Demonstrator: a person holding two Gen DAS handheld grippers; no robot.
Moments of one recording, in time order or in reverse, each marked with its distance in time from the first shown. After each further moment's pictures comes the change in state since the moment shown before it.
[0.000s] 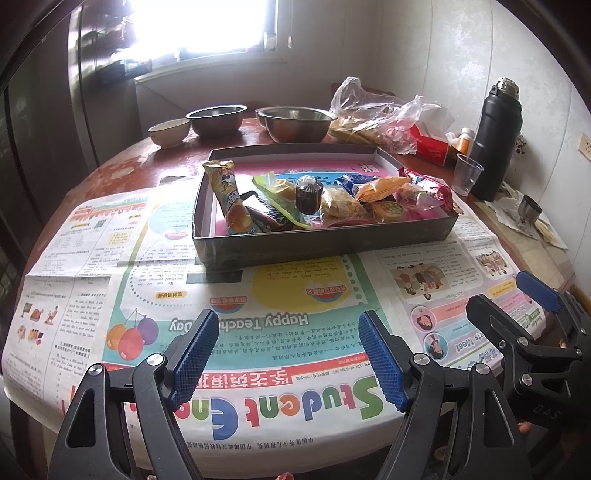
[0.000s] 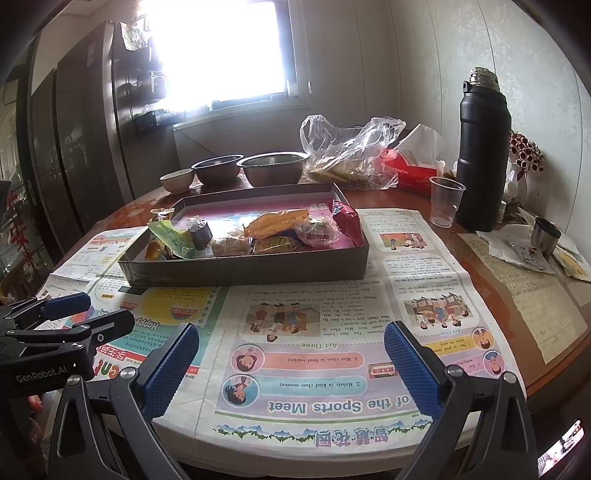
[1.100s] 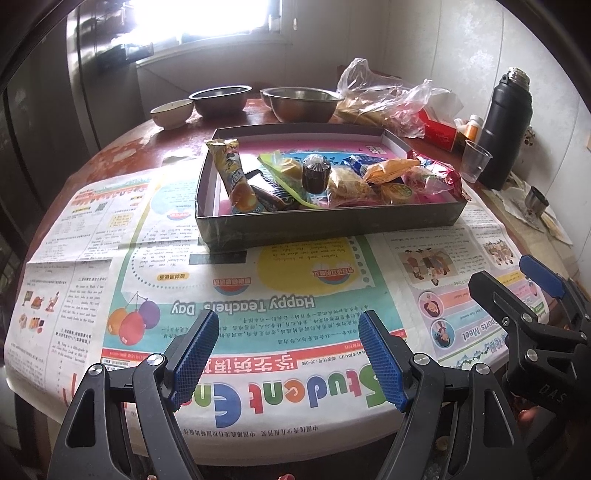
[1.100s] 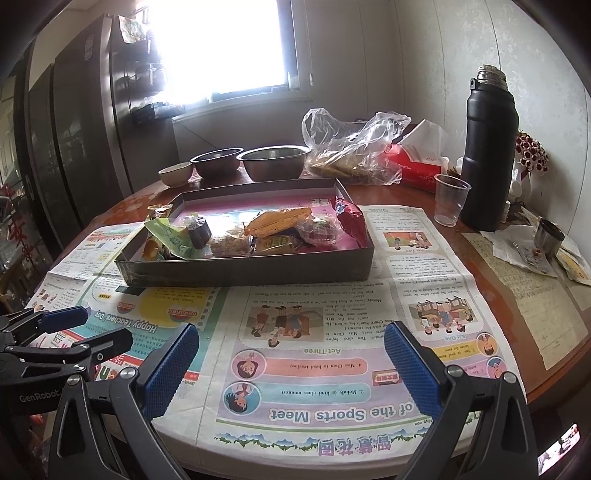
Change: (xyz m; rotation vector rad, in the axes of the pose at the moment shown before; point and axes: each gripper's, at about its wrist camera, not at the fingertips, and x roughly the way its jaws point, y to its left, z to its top) left arm 0.006 0.000 -0.001 -0.013 0.081 0.021; right arm 0.010 0.003 0.008 -0.007 0.036 -0.006
